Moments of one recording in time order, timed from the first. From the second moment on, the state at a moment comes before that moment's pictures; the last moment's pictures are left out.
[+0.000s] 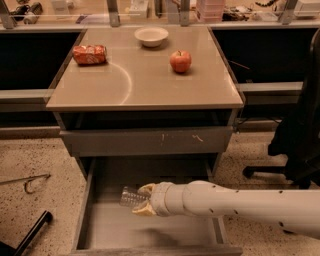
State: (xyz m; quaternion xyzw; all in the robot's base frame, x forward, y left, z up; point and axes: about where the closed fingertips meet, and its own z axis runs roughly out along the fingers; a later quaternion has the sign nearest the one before) arm 0.473 0.059 0.547 -0.55 0.71 0.19 0.39
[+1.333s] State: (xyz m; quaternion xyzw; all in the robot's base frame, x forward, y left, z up) arm 0.509 0.109 0.710 -0.59 0.63 0.16 0.47
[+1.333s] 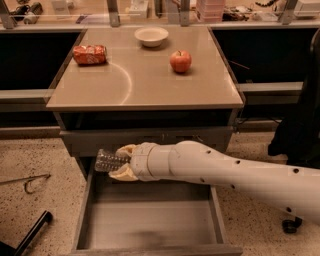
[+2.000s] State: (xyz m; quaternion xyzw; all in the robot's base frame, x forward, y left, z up) arm 0.558 0.127 0.831 -0.61 0.58 0.09 0.54
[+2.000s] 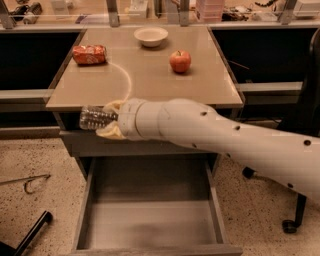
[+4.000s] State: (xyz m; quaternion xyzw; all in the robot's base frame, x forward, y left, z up) arm 0.739 0.080 0.832 -0.61 0.64 0.03 0.47
